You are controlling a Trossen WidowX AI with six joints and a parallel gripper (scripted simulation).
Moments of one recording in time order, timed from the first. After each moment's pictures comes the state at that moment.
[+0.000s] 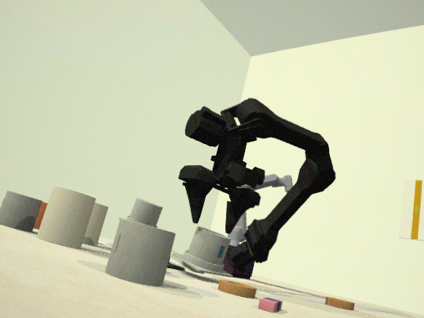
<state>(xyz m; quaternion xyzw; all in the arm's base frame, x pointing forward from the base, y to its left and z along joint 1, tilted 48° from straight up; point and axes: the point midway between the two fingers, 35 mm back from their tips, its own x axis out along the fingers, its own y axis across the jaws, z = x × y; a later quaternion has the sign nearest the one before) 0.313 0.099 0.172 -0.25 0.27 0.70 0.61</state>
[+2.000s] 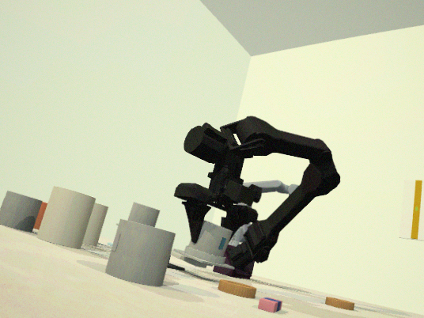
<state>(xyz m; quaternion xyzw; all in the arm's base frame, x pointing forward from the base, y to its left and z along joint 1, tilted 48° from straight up) 0.308 0.125 0.150 -0.24 0.27 0.69 0.62</state>
